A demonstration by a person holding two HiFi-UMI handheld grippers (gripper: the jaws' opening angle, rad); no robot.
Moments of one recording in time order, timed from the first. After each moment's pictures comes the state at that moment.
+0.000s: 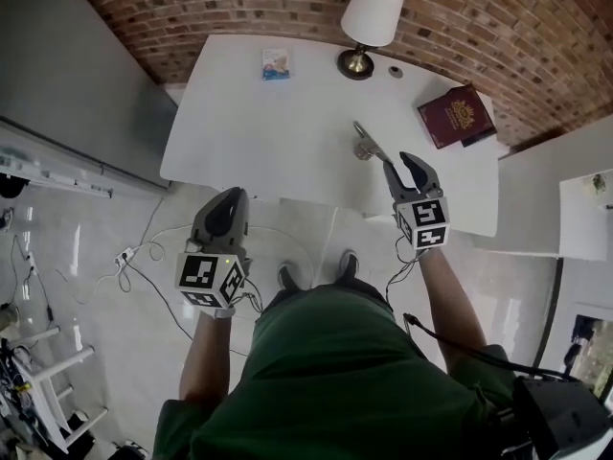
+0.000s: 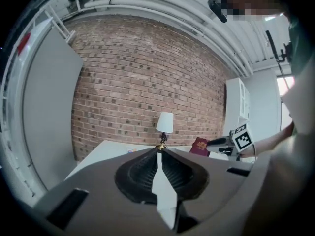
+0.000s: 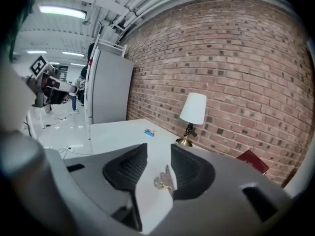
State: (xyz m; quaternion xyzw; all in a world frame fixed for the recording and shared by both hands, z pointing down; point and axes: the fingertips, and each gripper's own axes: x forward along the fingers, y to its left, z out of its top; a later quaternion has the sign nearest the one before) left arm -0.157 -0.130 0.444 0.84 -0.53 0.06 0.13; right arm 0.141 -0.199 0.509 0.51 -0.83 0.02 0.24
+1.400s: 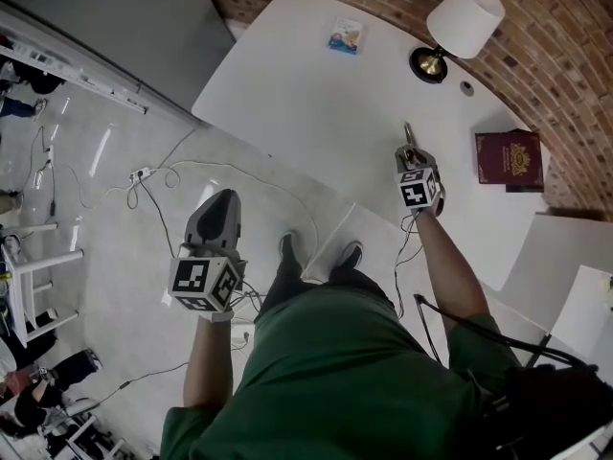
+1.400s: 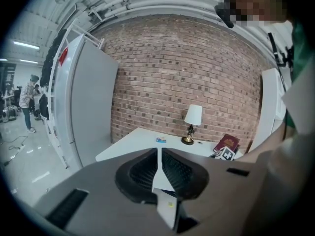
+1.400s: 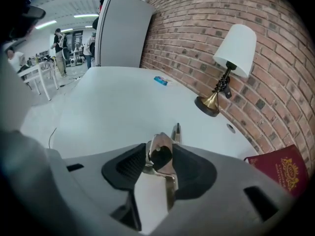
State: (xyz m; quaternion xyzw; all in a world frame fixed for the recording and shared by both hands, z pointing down) left arm -0.203 -0.075 0.472 0.70 -0.69 0.08 0.19; right arm 0.132 -0.298 0.734 0.39 -0.79 0.05 0.47
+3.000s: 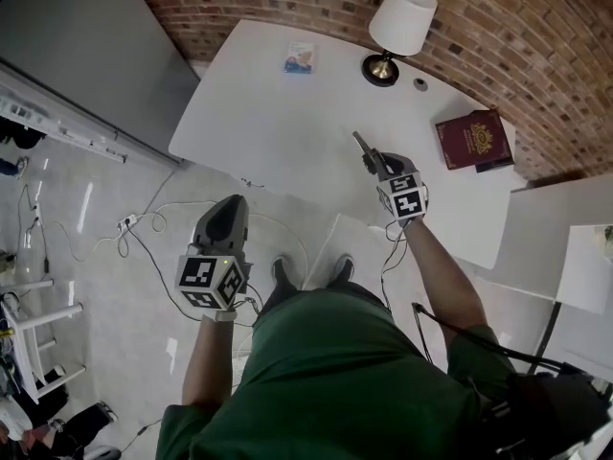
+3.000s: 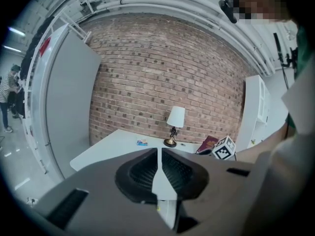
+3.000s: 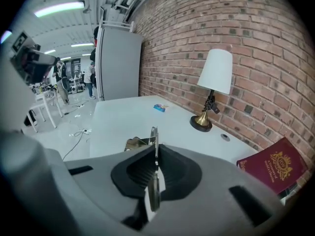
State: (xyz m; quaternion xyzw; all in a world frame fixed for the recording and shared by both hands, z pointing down) left arm -0.148 -0.104 0.465 0.77 -0.61 0.07 0.18; right arm 0.130 -0.269 0.635 0.40 -0.84 0.08 0.34
